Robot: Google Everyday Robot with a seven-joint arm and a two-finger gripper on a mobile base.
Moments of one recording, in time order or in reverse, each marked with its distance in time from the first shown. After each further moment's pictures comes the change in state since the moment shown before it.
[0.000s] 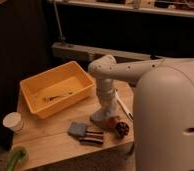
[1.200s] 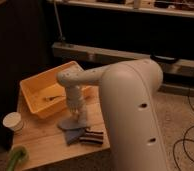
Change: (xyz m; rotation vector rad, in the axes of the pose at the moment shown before) arm 0.082 0.136 0.030 -0.040 0.141 -0.411
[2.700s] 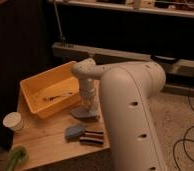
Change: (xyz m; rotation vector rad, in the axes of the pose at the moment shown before) arm -0.081 -0.051 -0.005 0.004 -0.075 0.192
